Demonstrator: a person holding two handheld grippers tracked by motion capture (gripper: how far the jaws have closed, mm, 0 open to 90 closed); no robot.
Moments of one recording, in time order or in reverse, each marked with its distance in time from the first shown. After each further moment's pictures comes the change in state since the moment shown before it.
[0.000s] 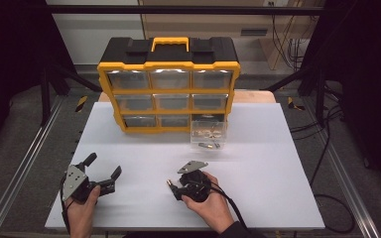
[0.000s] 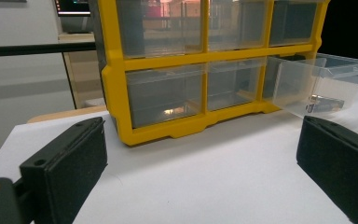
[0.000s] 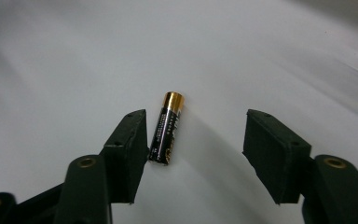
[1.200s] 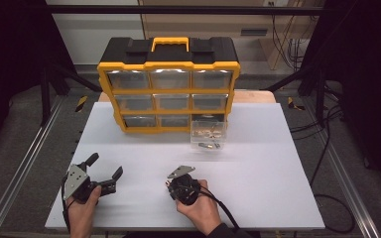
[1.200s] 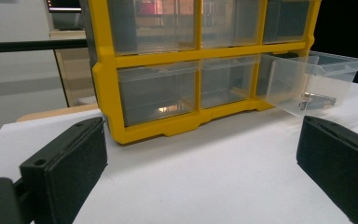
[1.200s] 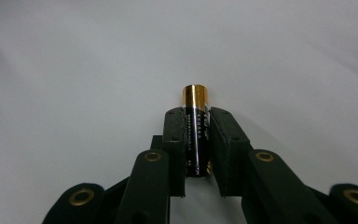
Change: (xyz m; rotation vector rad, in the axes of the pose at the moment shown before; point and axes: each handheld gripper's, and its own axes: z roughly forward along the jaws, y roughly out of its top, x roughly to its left) left arm -0.001 -0.001 0.003 0.011 -0.030 -0.004; right arm 0.018 -0.003 0.027 0.043 -0.006 -0.023
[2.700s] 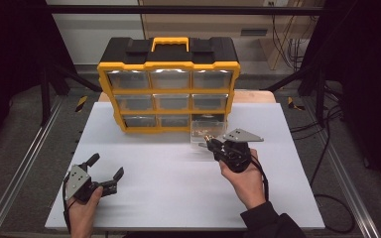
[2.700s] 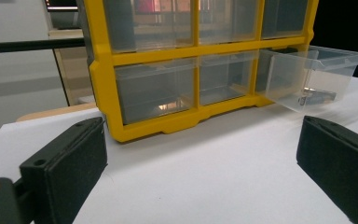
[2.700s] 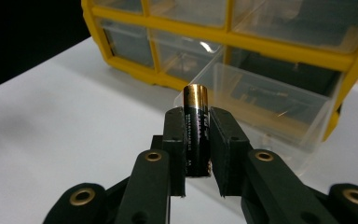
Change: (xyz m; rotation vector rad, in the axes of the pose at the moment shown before) left arm -0.002 -0.001 0.000 0.014 0.001 0.017; right arm -0.108 0.025 -0.121 -0.380 -0.119 0.145
